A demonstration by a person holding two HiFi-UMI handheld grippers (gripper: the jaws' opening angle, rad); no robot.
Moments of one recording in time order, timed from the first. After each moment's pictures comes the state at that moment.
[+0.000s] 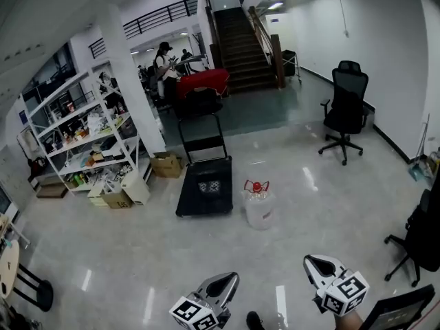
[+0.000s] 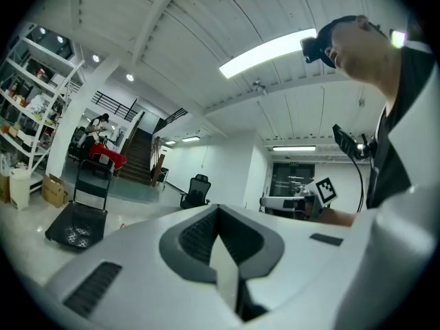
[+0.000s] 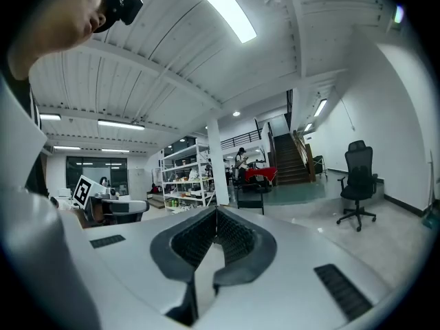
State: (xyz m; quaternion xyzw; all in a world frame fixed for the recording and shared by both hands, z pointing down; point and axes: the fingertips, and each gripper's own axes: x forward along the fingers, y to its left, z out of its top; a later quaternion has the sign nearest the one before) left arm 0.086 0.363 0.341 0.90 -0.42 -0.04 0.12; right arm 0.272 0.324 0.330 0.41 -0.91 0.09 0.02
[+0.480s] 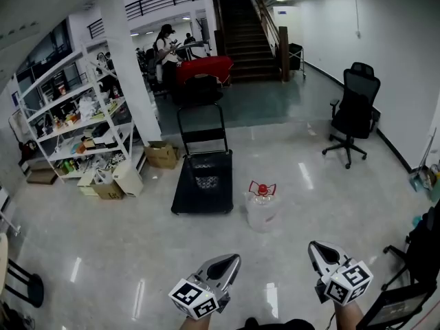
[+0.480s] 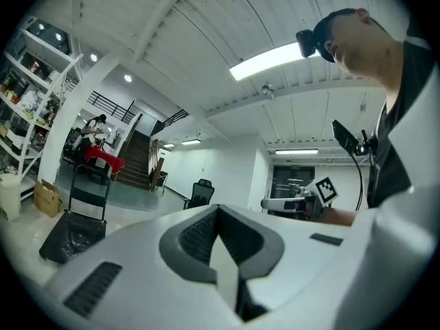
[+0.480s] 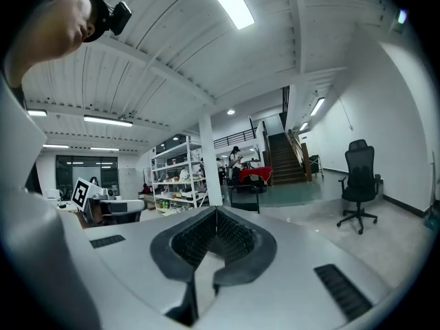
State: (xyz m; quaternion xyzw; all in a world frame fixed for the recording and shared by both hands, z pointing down) left arm -0.005 0.191 0.332 0.91 -0.41 -0.05 0.09; right arm 0.190 0.159 0.317 0.43 -0.90 0.09 0.02
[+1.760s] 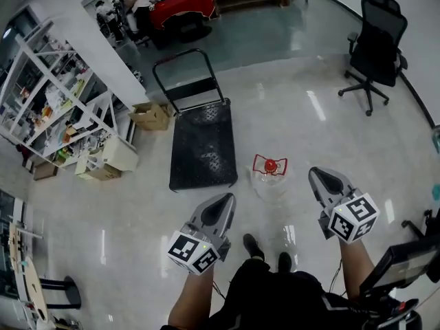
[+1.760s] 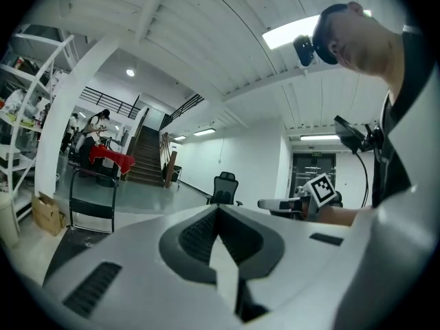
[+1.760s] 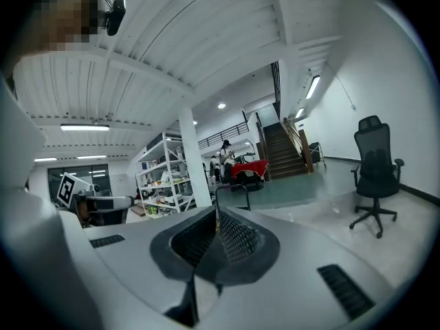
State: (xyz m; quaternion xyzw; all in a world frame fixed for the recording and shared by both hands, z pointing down) left arm -0.023 -0.242 0.343 0.89 -0.45 0.00 0.10; right arm 0.176 -0.300 0.353 0.43 -0.89 0.13 0.03
